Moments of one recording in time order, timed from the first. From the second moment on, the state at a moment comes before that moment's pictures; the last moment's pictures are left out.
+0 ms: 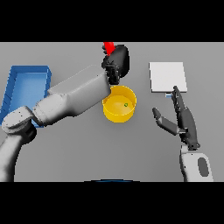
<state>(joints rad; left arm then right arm) -1.34 0.19 -1.06 -0.74 -1.36 -0.49 -0.08 0.02 -0.07 0.05 -1.62 0.13 0.00 -0.04</state>
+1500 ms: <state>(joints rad) -1.22 0.59 -0.05 -0.32 -0.61 -0.03 0.39 -0.01 -0.09 0.07 -1.59 0.13 0.03 -0.08</state>
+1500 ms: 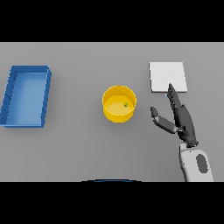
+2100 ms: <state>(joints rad) -0.77 0.57 0.00 -0.81 -0.43 0.04 0.57 0.00 -0.09 0.09 -1.59 0.16 0.03 -0.09</state>
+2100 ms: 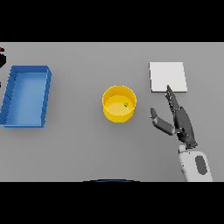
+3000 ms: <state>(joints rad) -0.57 0.55 0.02 -1.12 -0.32 -0.20 0.61 -0.01 -0.10 0.08 -1.59 0.15 0.03 -0.09</state>
